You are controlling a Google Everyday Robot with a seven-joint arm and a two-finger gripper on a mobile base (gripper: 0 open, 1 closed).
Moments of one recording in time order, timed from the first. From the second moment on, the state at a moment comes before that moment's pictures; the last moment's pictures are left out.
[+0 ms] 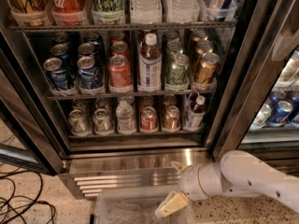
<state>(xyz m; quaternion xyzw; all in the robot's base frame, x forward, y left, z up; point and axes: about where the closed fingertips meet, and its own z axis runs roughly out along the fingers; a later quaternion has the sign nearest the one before) 0.412 -0.063 0.575 -0.50 0.77 0.27 0.29</state>
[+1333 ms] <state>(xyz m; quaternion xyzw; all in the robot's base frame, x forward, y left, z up) 0.427 0.004 0.624 -0.41 0.69 0.33 0.50</state>
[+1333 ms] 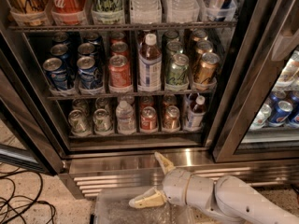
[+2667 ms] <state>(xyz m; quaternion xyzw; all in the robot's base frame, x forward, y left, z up) 0.444 0.034 0.643 -0.37 0.67 0.21 0.61</state>
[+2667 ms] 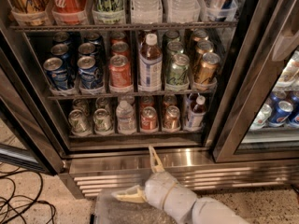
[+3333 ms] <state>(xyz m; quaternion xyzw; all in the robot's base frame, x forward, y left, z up) 0.483 0.072 0.668 -0.33 0.63 0.17 0.68</state>
